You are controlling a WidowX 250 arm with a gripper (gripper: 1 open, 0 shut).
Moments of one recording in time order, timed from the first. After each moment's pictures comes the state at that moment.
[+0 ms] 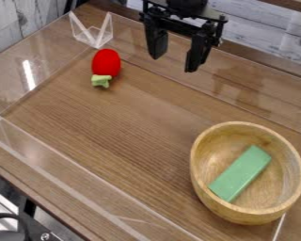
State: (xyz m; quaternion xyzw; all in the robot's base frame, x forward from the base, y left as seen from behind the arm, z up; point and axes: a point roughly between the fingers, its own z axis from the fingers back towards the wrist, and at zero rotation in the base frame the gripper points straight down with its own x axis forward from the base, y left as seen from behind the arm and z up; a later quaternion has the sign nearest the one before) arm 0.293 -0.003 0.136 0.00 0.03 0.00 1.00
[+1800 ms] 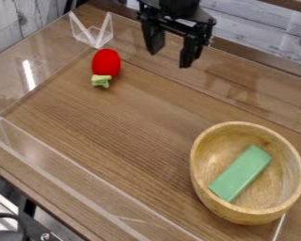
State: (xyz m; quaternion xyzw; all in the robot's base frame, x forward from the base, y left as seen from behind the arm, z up) arm 0.310 0.012 0.126 0.01 -0.05 -0.03 1.00
